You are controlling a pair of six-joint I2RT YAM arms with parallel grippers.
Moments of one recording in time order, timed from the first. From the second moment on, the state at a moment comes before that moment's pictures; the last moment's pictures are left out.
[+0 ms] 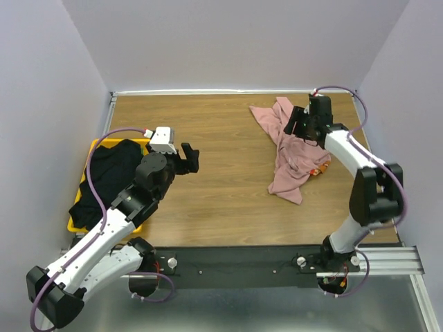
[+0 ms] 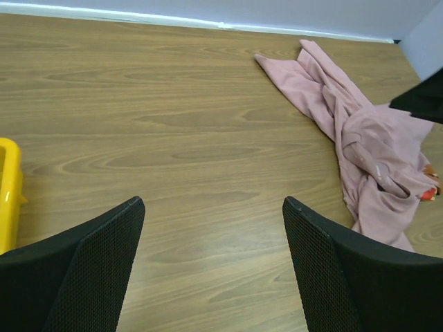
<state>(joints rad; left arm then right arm) -0.64 0.83 0.74 -0.12 -0.33 -0.35 0.14 1.60 1.18 -0.25 -0.04 0.35</state>
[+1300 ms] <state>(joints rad) -0.60 0.78 0.65 -0.08 -0.36 -0.30 0.55 1.57 1.08 -0.17 -0.26 0.16</state>
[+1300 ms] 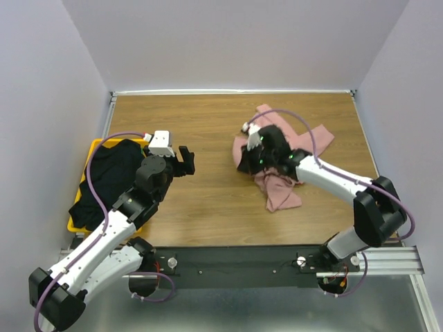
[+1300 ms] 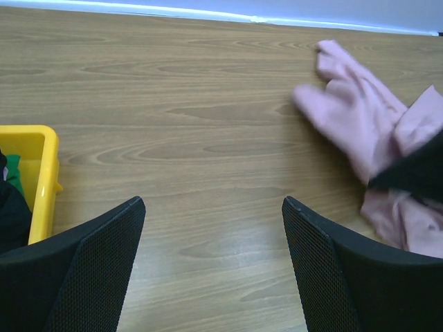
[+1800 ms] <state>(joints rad) -0.60 0.93 0.65 -0.10 -0.28 -0.44 0.70 1.21 0.90 -0.39 -0.02 0.28</state>
